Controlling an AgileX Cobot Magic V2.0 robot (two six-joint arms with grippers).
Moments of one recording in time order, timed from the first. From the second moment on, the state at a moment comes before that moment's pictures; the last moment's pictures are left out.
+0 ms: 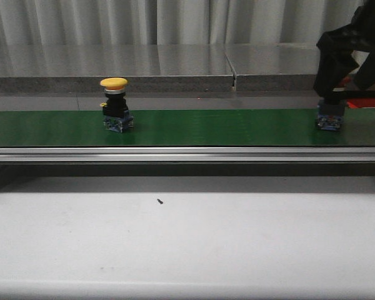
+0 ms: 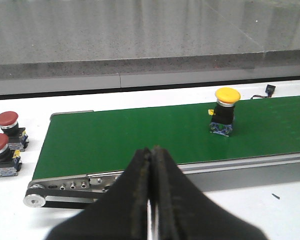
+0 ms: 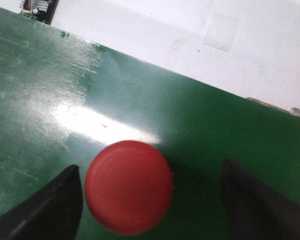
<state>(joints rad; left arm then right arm) -0.04 0.48 -0.43 -0.56 0.32 0.53 0.01 1.76 -1.35 0.29 0.66 -0.43</state>
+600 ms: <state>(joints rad) -0.04 0.48 -0.43 -0.56 0.32 0.53 -0.13 1.84 -1.62 0.28 0.75 -0.38</state>
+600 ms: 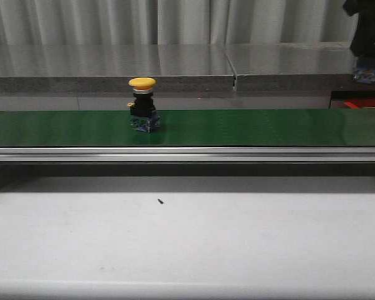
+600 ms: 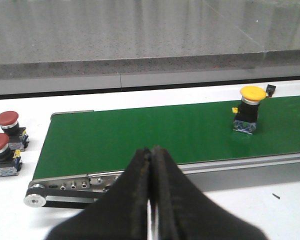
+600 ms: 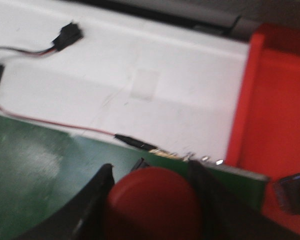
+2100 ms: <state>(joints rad) -0.04 0.48 -0.43 -0.56 0.32 0.53 -0.31 2.45 -2.23 0.20 0.80 -0.27</state>
